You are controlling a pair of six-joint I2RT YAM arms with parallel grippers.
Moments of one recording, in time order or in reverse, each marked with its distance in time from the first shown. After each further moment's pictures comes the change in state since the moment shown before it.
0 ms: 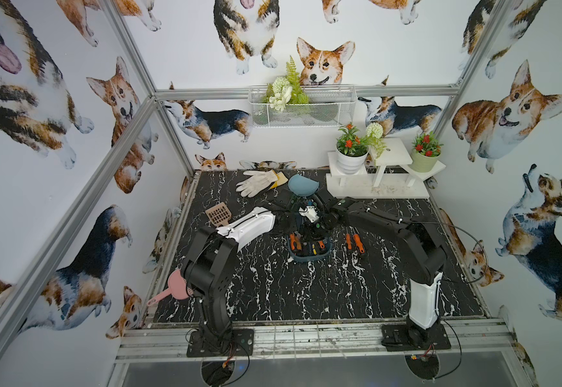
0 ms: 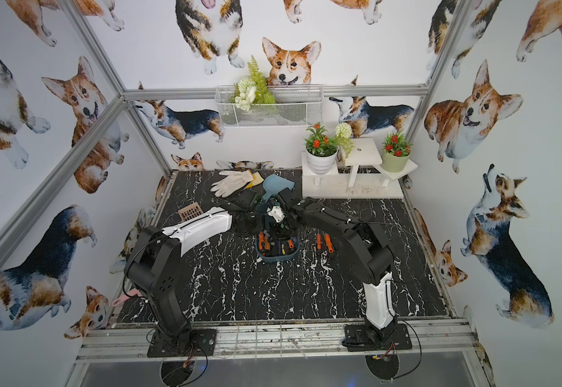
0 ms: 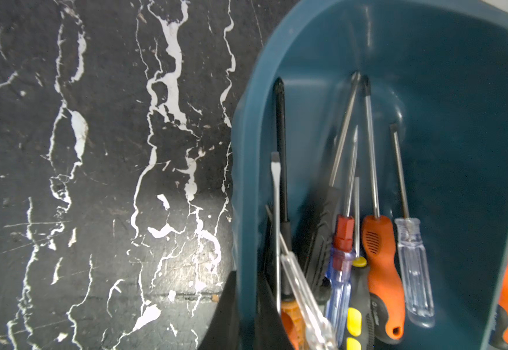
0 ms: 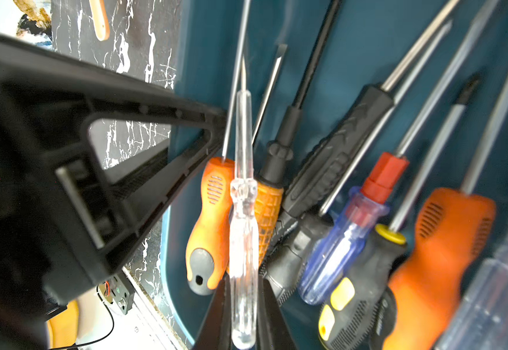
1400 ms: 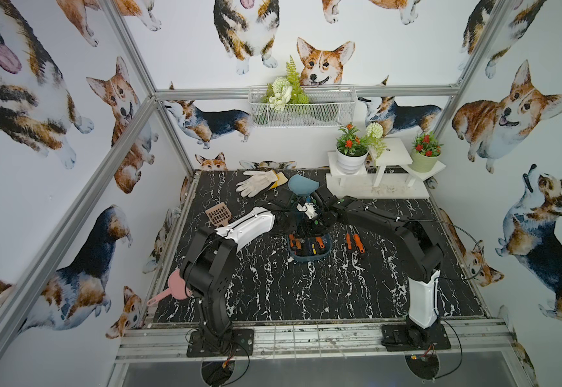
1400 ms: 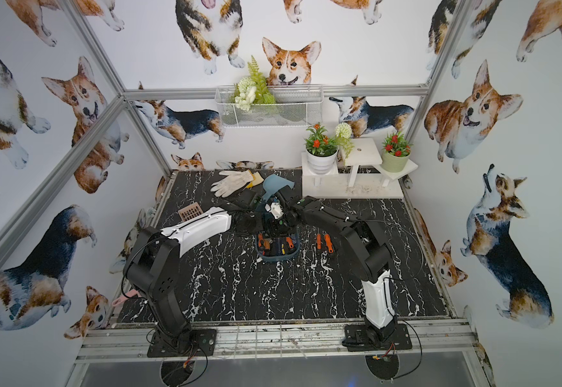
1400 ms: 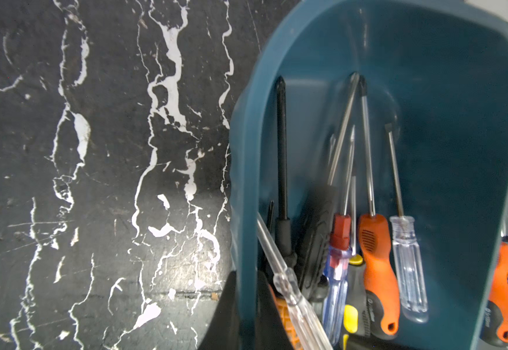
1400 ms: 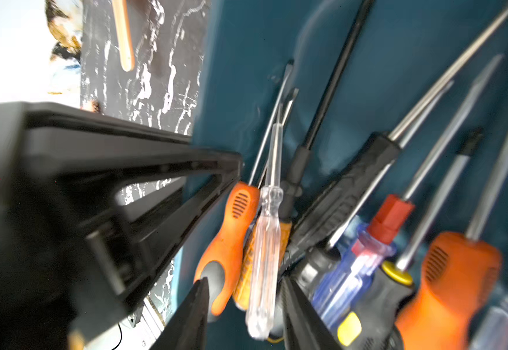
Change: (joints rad) left arm 0.000 -0.008 0.000 0.000 0.000 0.001; right arm -0.009 0.050 0.036 0.058 -0.040 0.013
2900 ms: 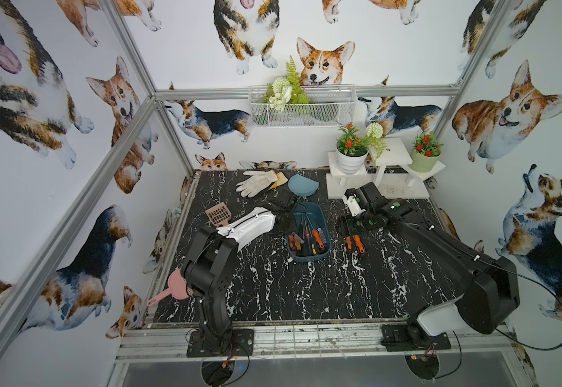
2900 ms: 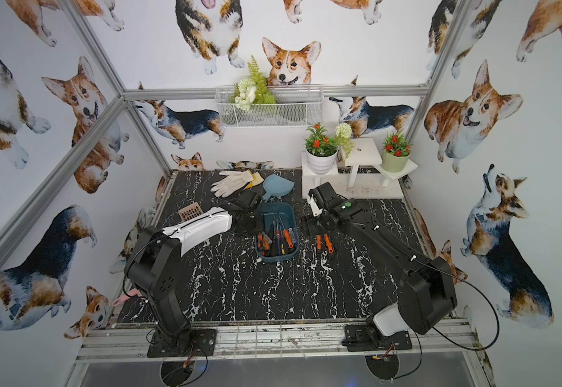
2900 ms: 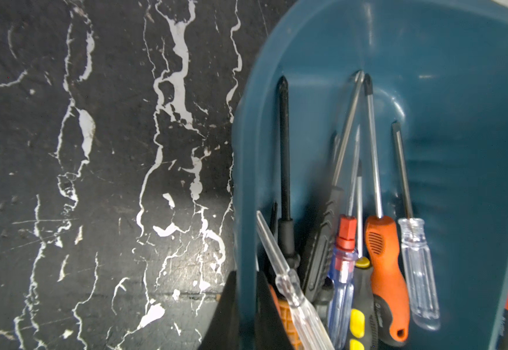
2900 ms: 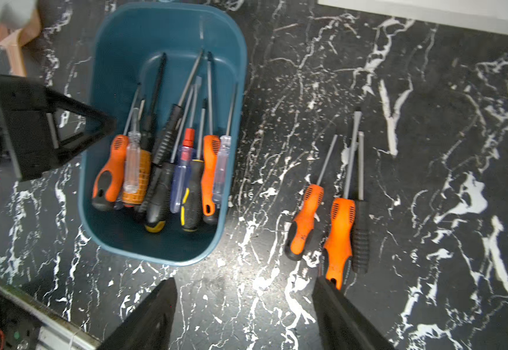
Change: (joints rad) left arm 0.000 0.007 0.000 -0.004 -0.018 0.000; right arm -0.115 -0.536 -0.241 -0.228 0.415 -0.087
